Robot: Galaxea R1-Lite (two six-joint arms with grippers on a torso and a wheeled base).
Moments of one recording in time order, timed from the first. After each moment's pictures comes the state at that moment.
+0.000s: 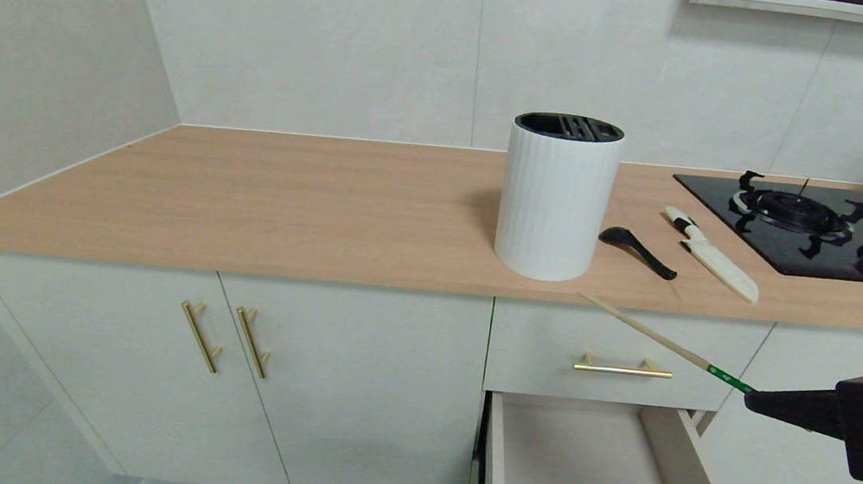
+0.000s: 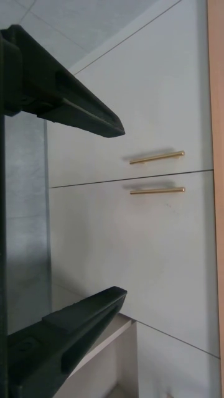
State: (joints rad) left arm 0.00 0.00 0.00 0.00 -0.02 0.01; right arm 0.50 1.23 -0.98 0.41 0.00 0.19
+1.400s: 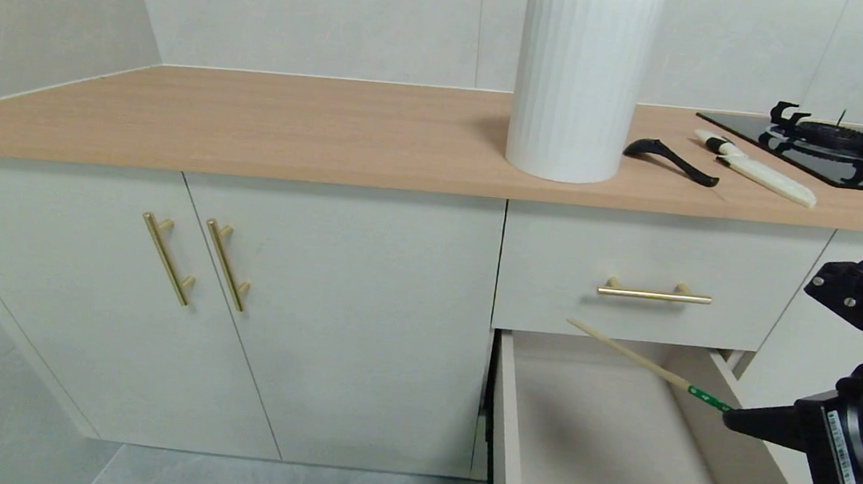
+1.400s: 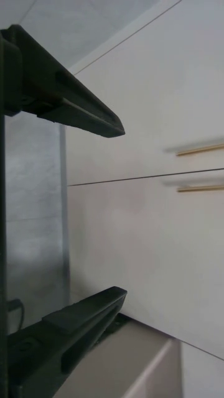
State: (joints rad) left arm 0.00 0.00 0.00 0.00 -0.02 0.01; right arm 0.51 1.29 -0.95 0.40 0.00 0.16
